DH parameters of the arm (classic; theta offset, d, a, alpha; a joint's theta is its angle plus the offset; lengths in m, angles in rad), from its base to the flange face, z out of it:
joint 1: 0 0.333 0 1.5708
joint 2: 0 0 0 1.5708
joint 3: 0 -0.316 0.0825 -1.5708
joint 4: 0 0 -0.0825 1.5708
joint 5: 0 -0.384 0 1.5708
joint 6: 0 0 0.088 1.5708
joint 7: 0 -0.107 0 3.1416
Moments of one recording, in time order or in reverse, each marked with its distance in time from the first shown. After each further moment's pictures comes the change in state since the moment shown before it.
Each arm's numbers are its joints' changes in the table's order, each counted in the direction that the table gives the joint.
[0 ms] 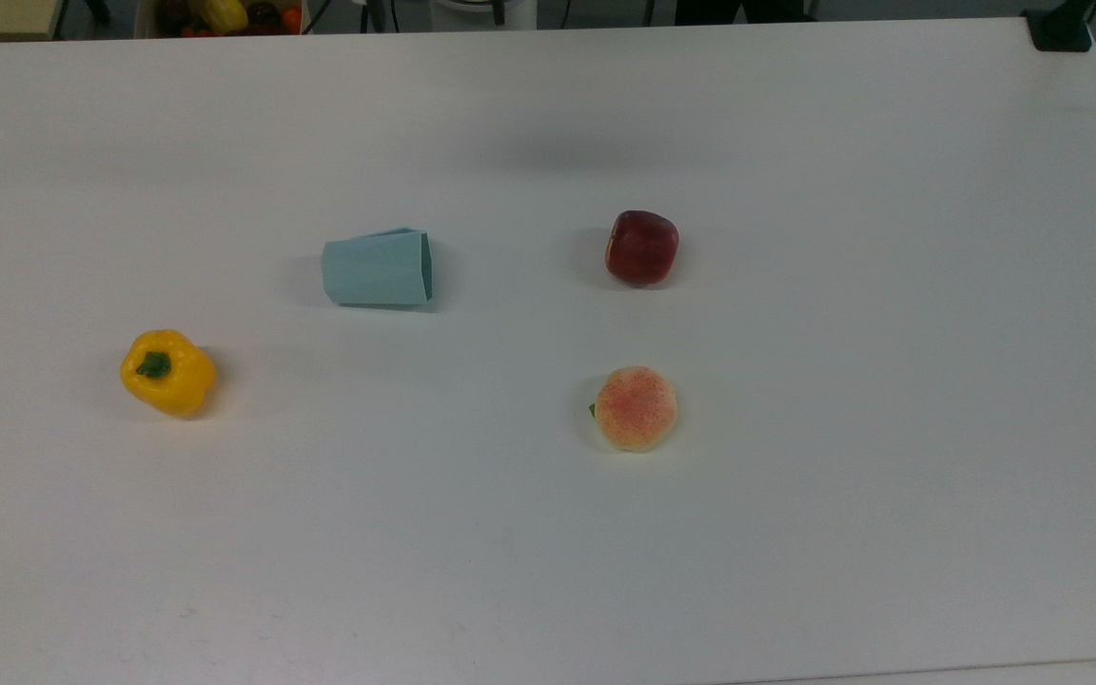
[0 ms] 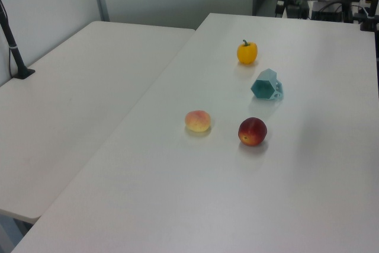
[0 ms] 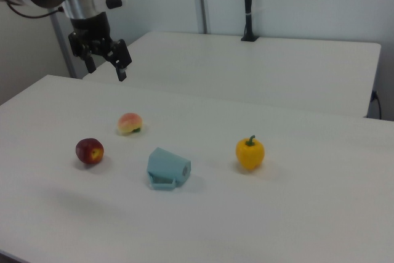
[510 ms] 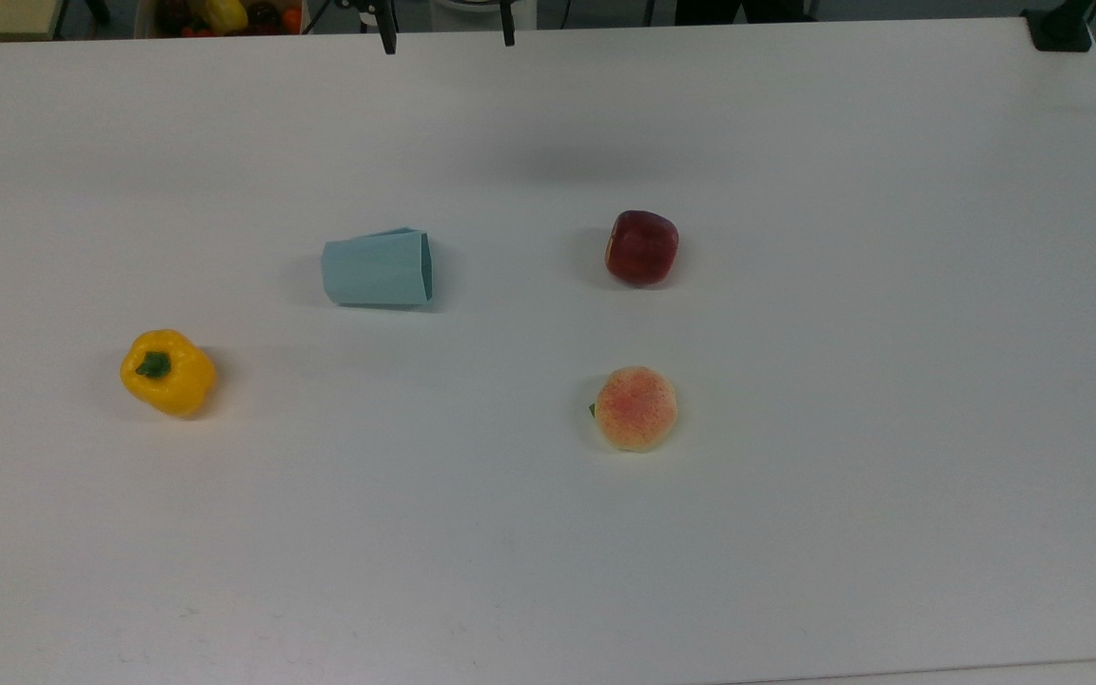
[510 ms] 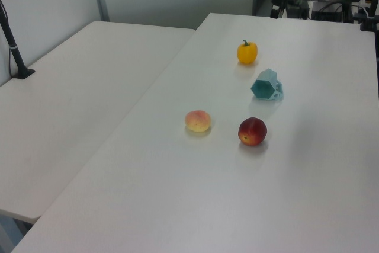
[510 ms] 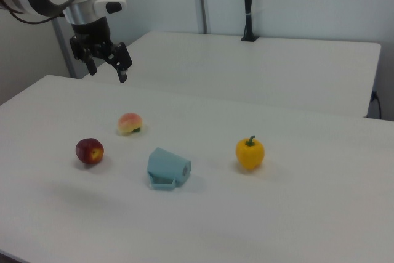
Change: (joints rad) arm -0.006 -0.006 -0.036 -0.047 0.001 -0.093 0.001
